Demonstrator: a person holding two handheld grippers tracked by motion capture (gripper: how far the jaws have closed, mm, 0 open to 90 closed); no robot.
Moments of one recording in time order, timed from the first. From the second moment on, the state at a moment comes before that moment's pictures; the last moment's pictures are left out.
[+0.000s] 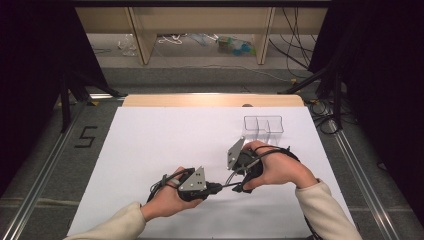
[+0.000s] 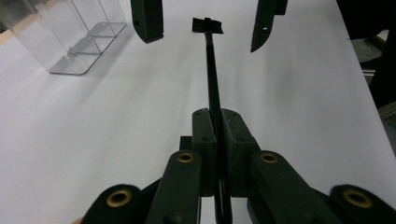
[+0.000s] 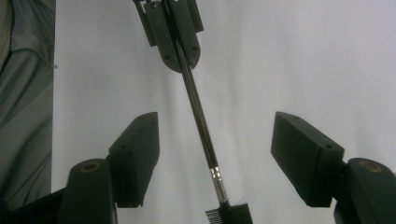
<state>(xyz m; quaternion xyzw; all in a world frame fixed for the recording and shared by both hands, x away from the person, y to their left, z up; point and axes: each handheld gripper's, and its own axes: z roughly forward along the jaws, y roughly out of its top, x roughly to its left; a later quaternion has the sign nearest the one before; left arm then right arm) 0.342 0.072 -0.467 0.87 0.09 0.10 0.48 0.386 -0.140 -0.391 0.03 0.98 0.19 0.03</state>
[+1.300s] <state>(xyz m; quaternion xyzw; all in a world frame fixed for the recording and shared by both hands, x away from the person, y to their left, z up) 0.353 0.091 -0.458 0.82 0.17 0.15 0.52 0.373 -0.189 -0.401 0.18 0.84 0.49 0.14</state>
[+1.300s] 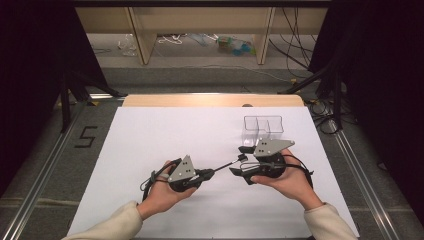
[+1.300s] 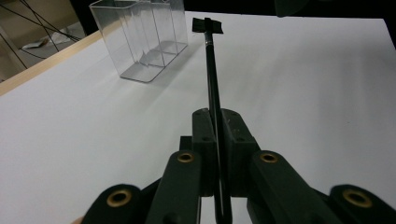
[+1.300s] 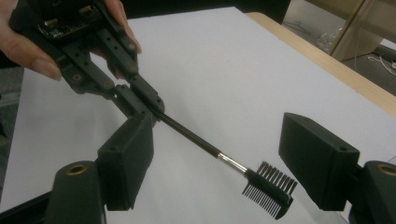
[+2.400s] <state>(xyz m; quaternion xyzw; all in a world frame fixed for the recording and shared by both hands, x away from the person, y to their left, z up) 0.357 0.098 -0.453 0.79 0.21 0.18 0.54 0.363 -0.191 -0.412 0.22 0.81 0.52 0.15</state>
